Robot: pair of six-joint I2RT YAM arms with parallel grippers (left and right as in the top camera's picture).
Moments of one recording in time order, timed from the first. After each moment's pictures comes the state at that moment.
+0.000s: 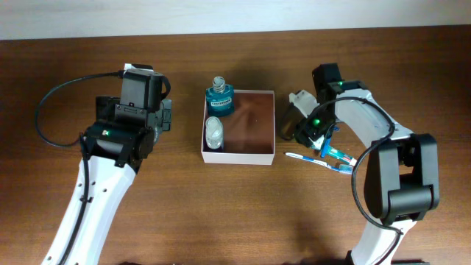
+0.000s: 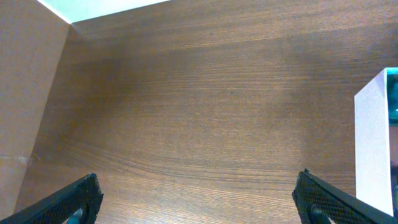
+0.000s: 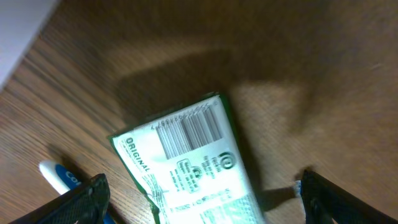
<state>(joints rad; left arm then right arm) -0.26 1.37 1.34 -0.86 -0.51 -0.06 0.10 2.00 1.39 -0.84 -0.09 -0.59</state>
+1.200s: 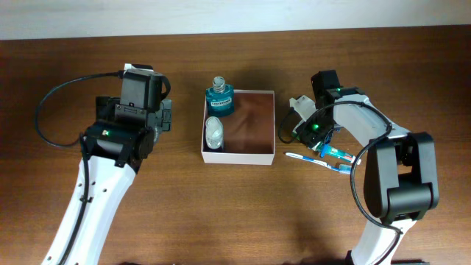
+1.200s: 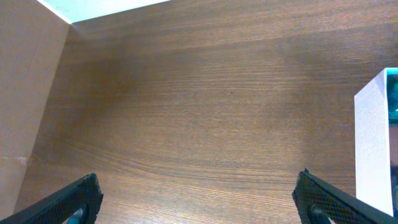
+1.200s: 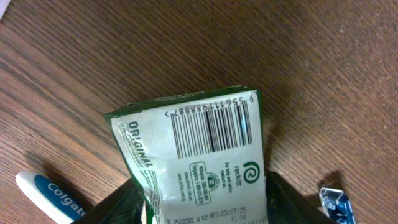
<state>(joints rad) -0.26 1.37 1.34 -0.86 -0.51 -0.06 0.10 2.00 1.34 -0.79 -0.08 -0.55</state>
